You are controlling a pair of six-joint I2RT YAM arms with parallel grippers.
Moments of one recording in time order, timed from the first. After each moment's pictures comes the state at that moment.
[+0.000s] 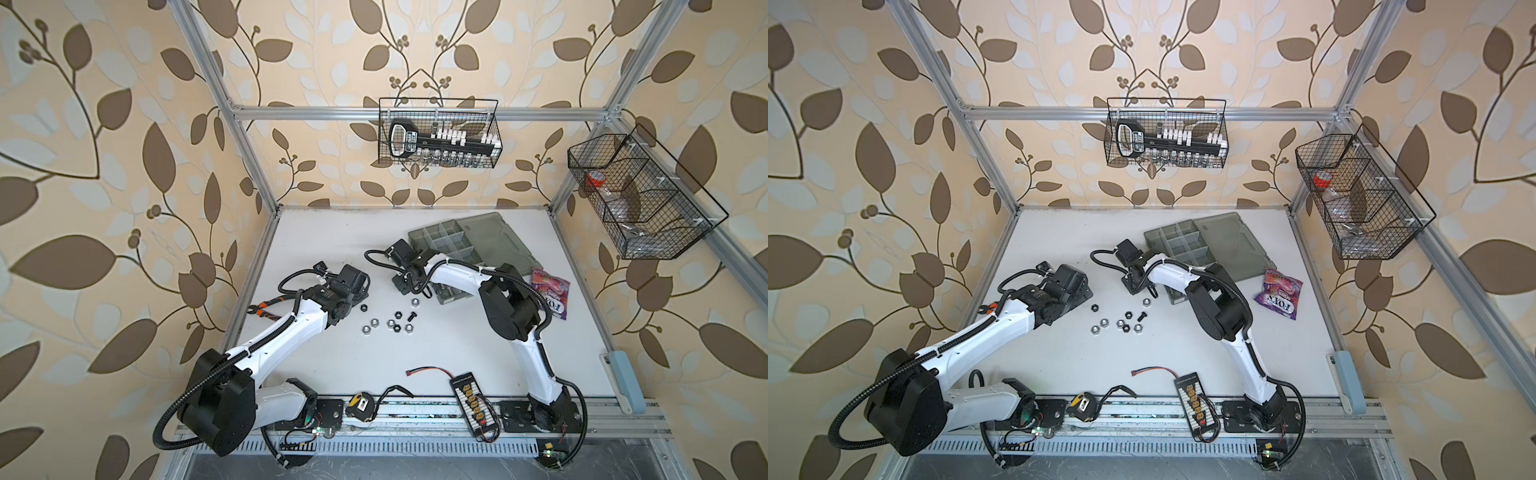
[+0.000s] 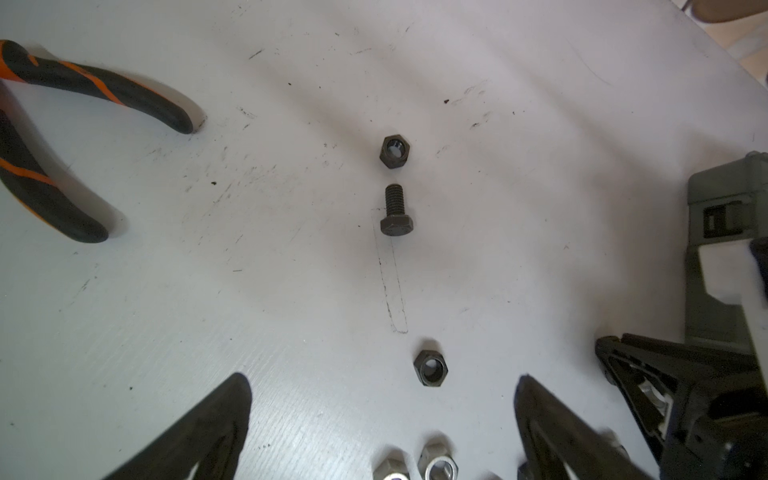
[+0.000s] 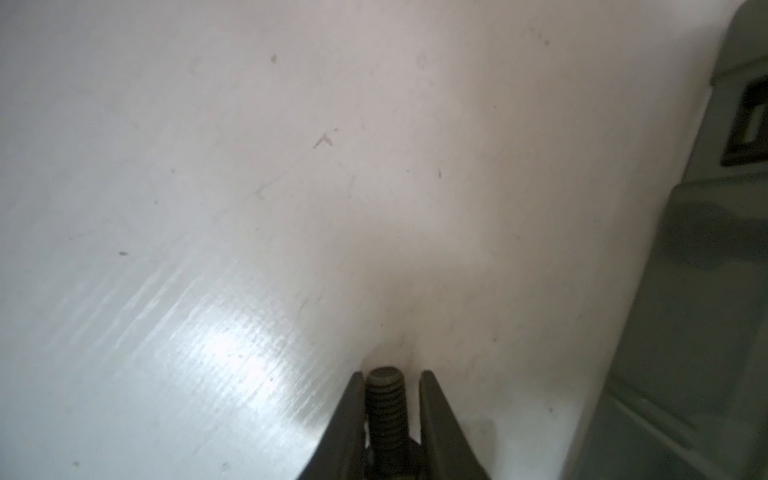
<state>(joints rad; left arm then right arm) -0.49 1.23 0.81 -0.64 -0.42 -1.05 0.73 2.26 1.74 -0.64 0.17 0.02</state>
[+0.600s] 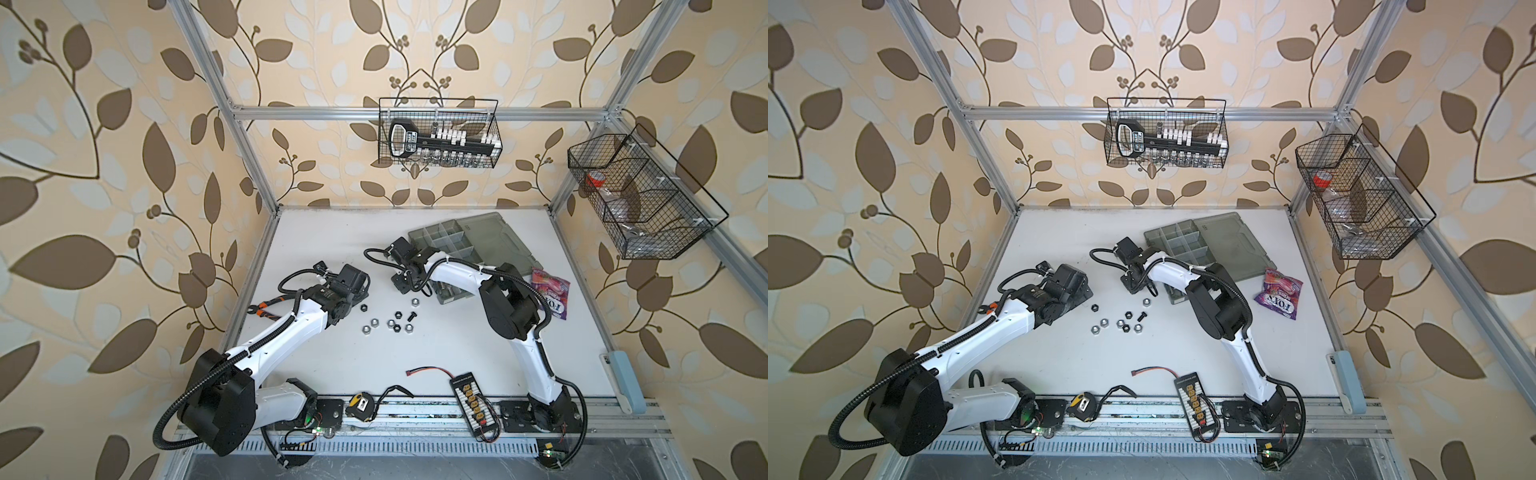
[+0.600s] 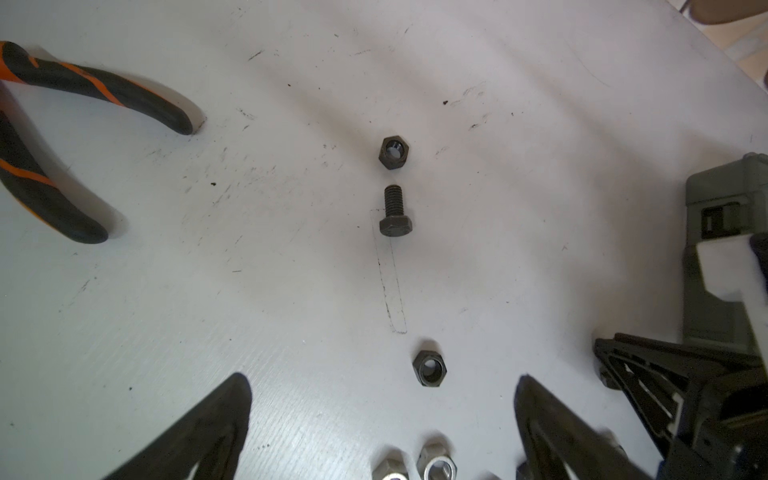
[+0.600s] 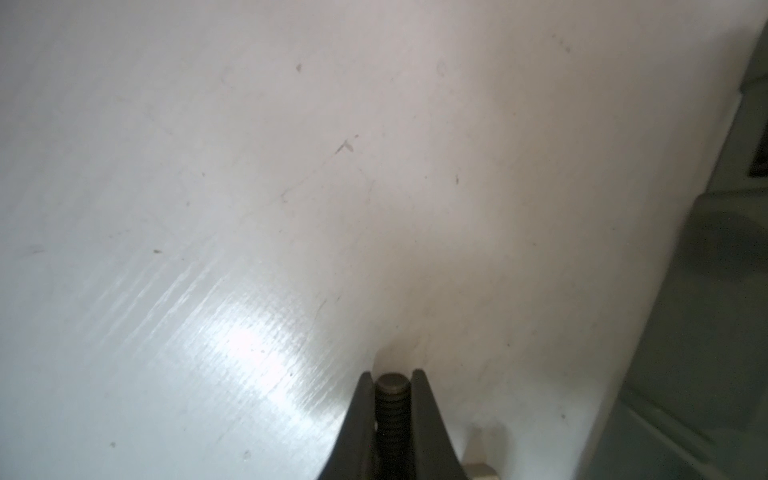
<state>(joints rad) -0.49 1.23 0.81 -0.64 -0.42 -1.05 0.72 2.27 1.77 -0.68 0.12 0.01</state>
